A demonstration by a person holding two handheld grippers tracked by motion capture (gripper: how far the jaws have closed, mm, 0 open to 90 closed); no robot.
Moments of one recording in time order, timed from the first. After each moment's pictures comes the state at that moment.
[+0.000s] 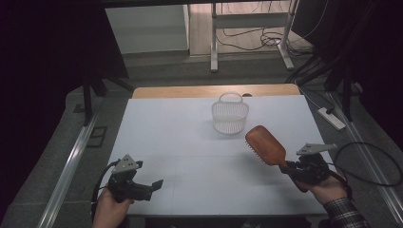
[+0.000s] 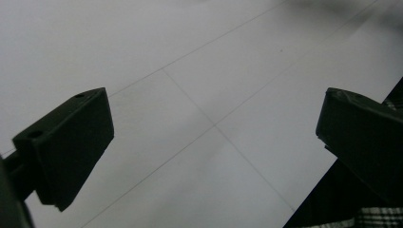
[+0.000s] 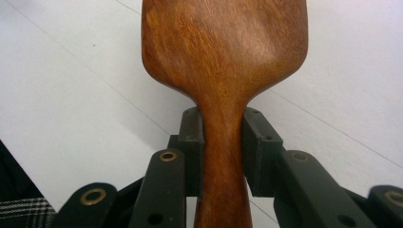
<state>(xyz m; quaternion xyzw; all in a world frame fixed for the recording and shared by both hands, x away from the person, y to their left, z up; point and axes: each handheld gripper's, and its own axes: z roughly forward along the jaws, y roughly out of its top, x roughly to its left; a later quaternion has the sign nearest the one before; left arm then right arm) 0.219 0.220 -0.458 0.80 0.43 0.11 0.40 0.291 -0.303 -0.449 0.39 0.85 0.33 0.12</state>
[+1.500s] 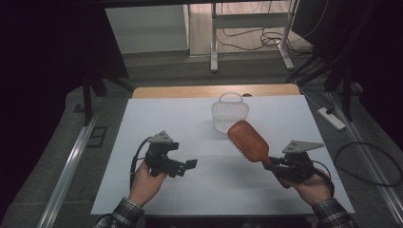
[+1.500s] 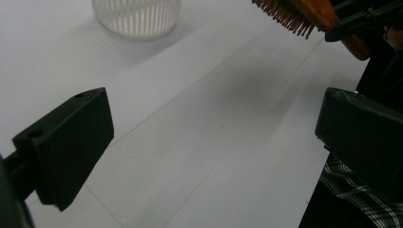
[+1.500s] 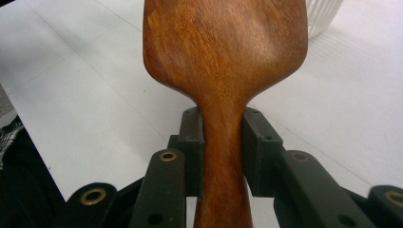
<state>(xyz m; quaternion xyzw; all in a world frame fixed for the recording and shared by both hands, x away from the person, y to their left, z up) 0.286 0.144 -0.436 0.80 0.38 0.03 0.46 0.288 -0.260 -0.438 0.34 0.84 0.39 0.11</state>
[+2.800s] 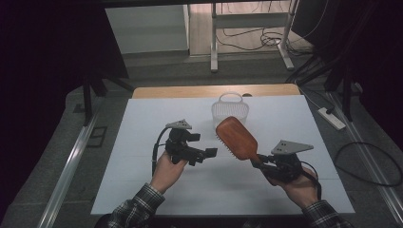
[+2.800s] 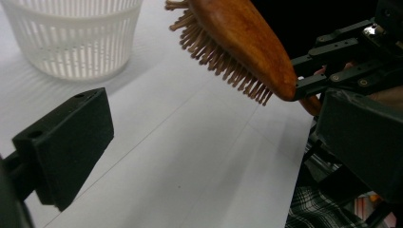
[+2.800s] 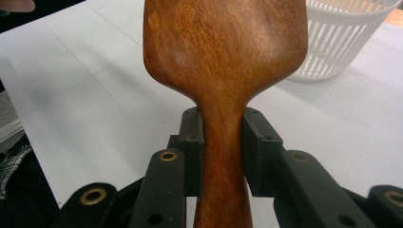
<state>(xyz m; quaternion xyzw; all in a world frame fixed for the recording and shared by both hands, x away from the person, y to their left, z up) 0.322 0.098 -0.427 0.79 0.36 -0.03 0.50 0.284 -0.229 -0.436 0.32 0.84 0.43 0.13</state>
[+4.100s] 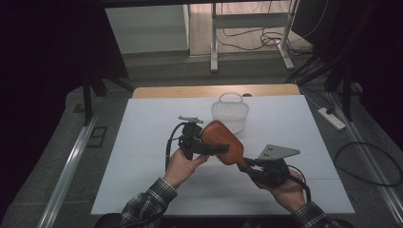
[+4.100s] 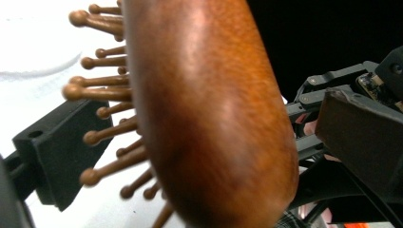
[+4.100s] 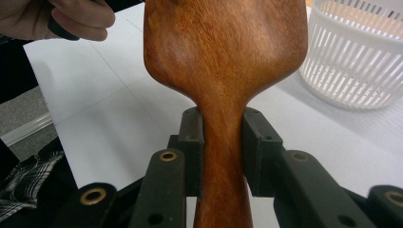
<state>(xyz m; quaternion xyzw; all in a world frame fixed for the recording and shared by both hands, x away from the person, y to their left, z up) 0.344 0.071 -0.434 0.76 0.38 -0.13 0.51 0.271 -0.196 -0.437 0.28 0.84 0.45 0.12</state>
